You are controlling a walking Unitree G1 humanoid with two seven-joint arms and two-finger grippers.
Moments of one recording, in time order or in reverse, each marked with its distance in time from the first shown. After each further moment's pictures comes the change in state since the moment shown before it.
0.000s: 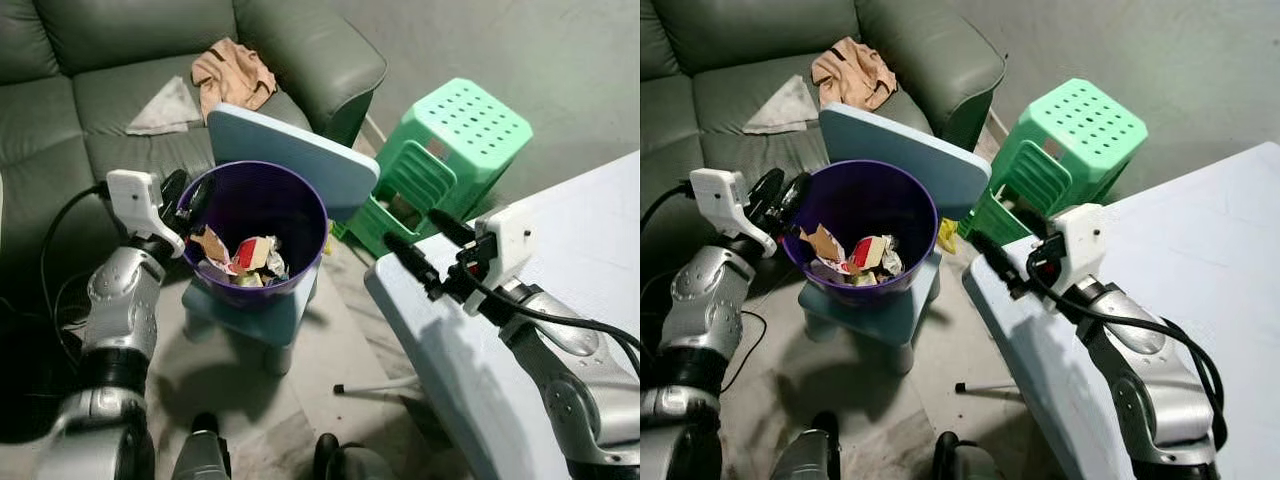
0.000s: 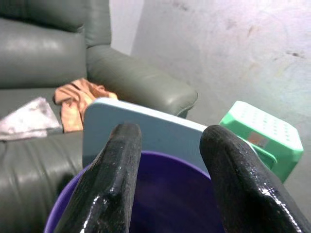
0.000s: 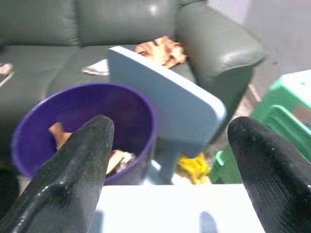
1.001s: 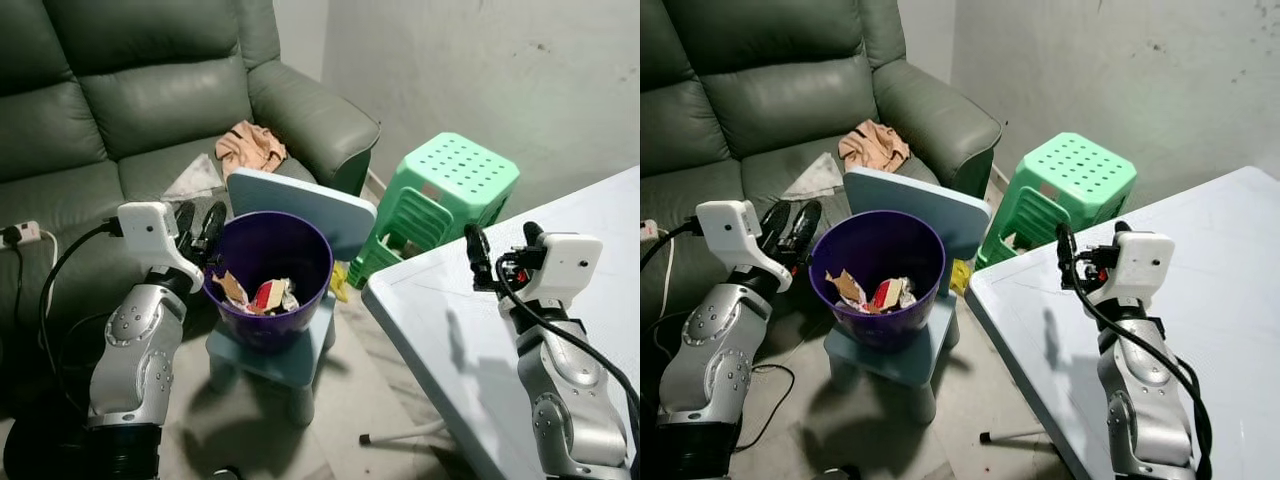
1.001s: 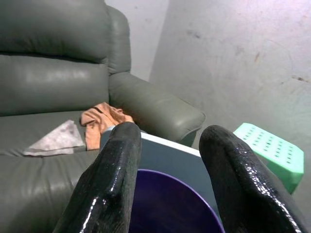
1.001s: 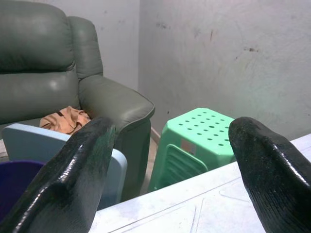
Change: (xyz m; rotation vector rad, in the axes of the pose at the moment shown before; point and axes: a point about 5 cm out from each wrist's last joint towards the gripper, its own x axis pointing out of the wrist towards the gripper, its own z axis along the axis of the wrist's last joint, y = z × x) left arm -0.034 -0.032 -0.010 -0.071 0.117 0.157; right arm -0.020 -0.027 -0.025 -0.032 -0.089 -0.454
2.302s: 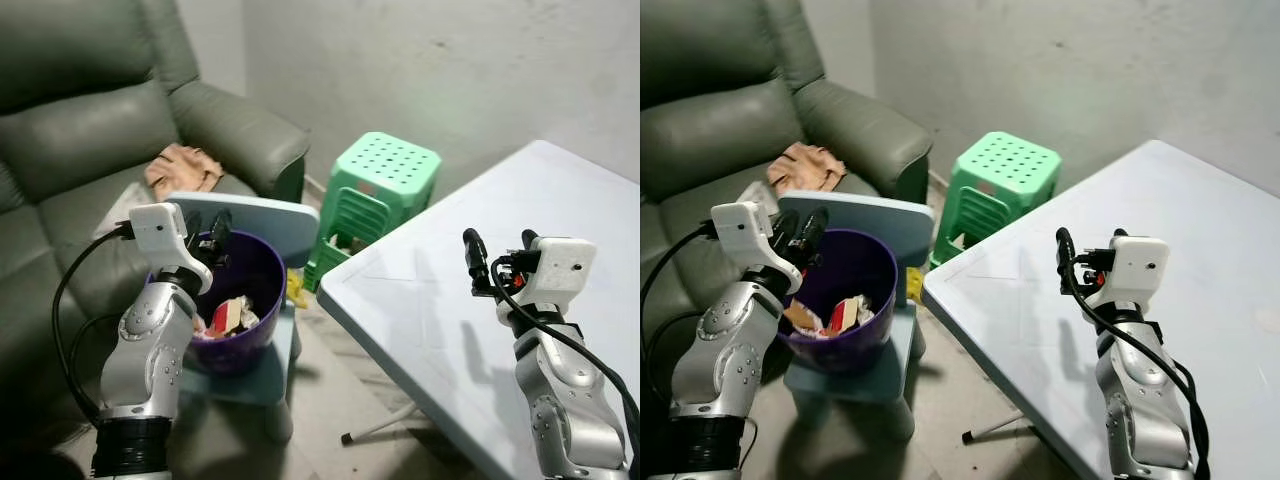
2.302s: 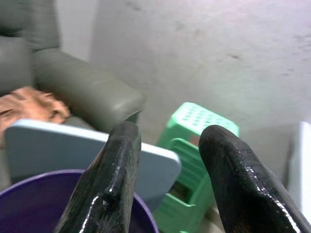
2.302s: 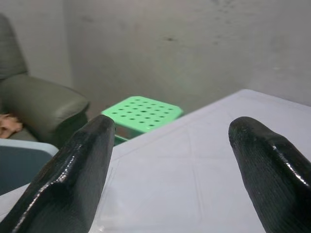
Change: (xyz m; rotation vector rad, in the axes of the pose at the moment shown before) left arm 0.007 -0.007 -0.009 -0.072 0.066 0.028; right arm -0.001 -0.002 -0.006 -0.008 0.050 -0.020
